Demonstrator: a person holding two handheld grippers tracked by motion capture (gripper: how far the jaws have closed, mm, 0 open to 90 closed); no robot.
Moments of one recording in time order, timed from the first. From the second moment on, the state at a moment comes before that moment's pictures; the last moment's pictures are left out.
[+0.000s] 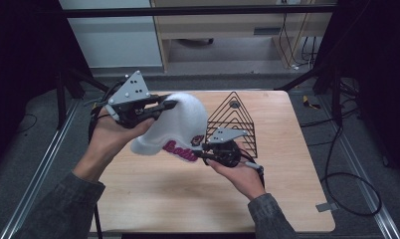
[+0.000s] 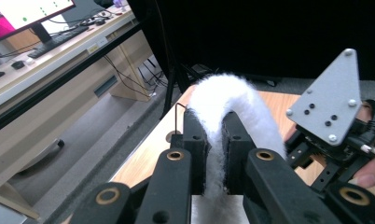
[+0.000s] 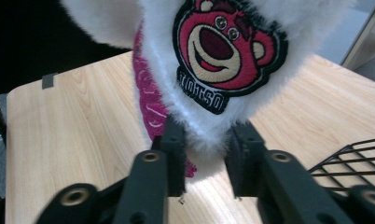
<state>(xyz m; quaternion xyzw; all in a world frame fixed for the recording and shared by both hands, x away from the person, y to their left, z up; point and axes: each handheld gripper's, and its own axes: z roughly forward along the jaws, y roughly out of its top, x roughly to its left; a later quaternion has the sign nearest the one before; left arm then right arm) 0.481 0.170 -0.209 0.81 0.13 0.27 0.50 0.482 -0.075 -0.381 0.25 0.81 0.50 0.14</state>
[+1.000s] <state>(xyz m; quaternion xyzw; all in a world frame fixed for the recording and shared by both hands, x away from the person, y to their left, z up) 0.552 0.110 -0.178 0.78 0.19 0.28 0.53 0.537 -0.161 -0.292 0.28 0.81 0.43 0.28</state>
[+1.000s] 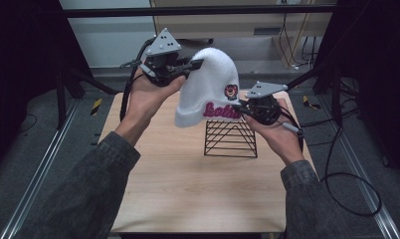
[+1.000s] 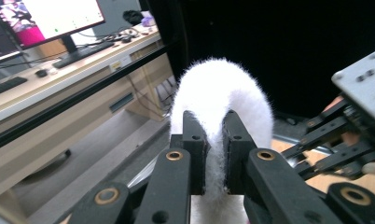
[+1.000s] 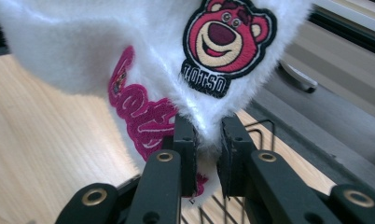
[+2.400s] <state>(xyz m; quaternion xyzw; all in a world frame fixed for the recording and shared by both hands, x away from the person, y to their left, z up) 0.578 0.058 -0.219 0.79 0.19 0.24 0.53 0.541 -0.207 -0.331 0.31 0.81 0.39 0.29</state>
